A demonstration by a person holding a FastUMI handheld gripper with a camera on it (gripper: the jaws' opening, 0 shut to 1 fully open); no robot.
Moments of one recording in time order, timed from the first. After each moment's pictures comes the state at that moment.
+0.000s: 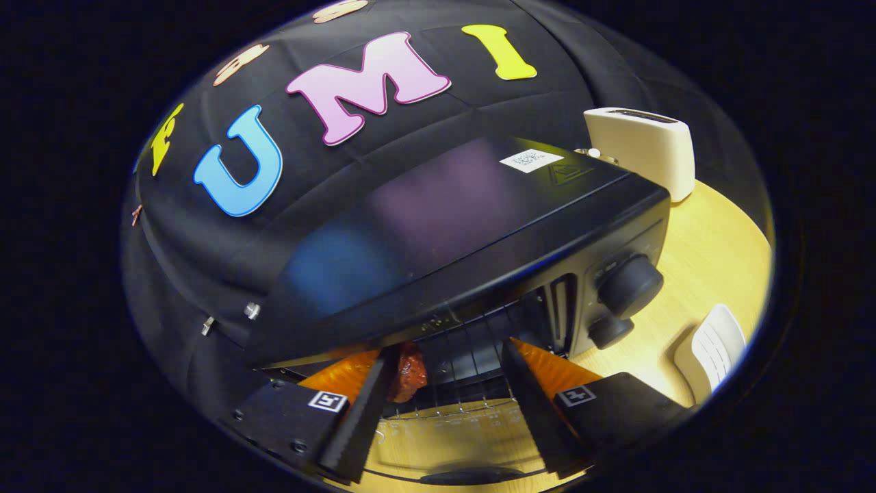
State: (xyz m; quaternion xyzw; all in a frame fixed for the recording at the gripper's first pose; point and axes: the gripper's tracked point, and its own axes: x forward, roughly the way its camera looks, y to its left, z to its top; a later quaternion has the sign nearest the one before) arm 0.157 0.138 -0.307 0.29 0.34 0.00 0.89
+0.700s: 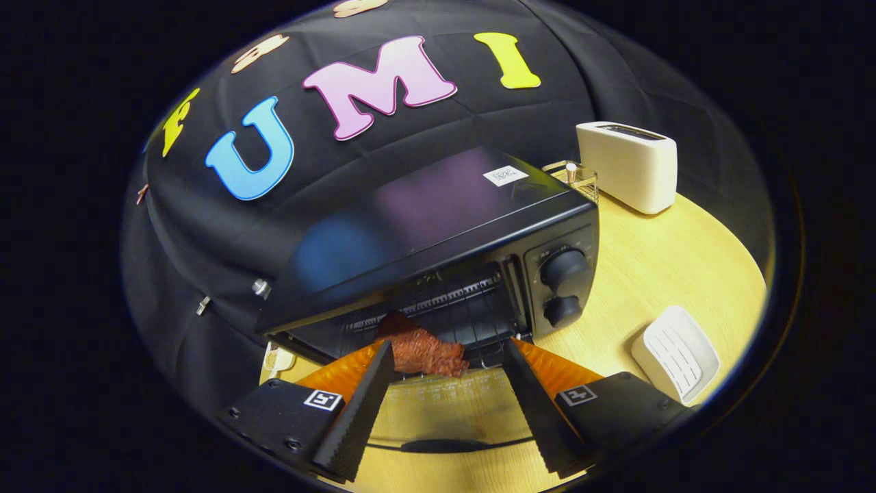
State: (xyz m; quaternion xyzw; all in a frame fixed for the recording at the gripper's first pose) arm 0.099 0.128 -0.277 0.26 0.35 0.01 0.90
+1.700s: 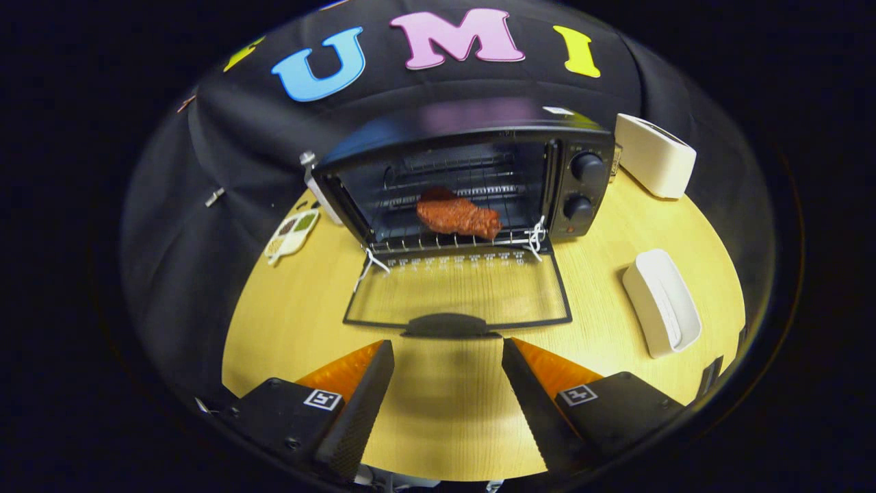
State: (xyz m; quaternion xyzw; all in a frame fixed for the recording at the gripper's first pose) arm -0.045 0.177 -0.312 0.13 0.46 0.10 0.87
